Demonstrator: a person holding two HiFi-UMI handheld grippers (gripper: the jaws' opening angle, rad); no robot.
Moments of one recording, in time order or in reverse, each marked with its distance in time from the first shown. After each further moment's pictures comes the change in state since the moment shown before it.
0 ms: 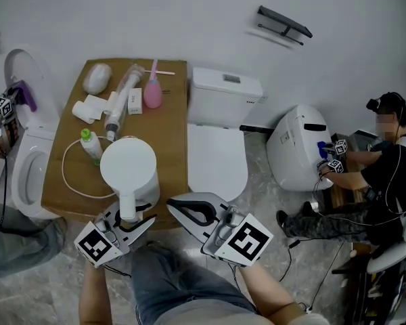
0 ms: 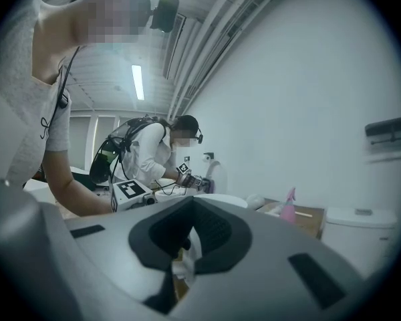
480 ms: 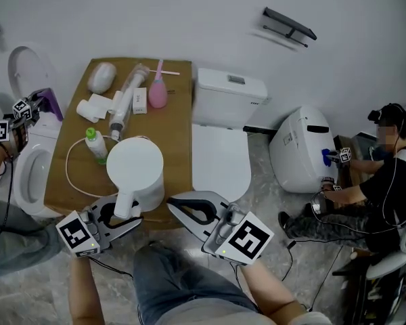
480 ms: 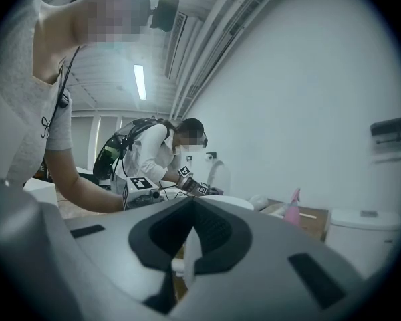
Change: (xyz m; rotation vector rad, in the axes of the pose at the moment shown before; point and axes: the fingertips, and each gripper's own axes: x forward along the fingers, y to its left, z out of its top) left arm -0.040 0.016 0.003 -0.055 -0.027 -0.113; right arm 0.009 0.003 0.004 -0.001 0.005 0.027
